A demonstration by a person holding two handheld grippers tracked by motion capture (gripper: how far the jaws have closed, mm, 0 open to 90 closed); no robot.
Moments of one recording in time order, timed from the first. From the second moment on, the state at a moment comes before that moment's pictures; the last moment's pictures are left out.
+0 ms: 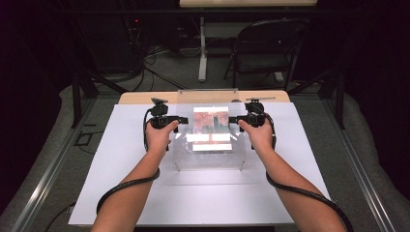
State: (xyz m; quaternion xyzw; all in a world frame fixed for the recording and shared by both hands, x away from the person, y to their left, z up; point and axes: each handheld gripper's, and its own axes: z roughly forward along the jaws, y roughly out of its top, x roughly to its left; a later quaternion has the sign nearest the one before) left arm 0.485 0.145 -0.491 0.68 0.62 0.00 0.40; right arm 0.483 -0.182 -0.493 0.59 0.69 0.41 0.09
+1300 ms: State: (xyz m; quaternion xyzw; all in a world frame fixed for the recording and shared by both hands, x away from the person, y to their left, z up) left arm 0.436 0.146 -0.452 0.68 0.59 0.05 0.42; right arm 0.437 -0.180 -0.450 0.54 0.71 0.42 0.16
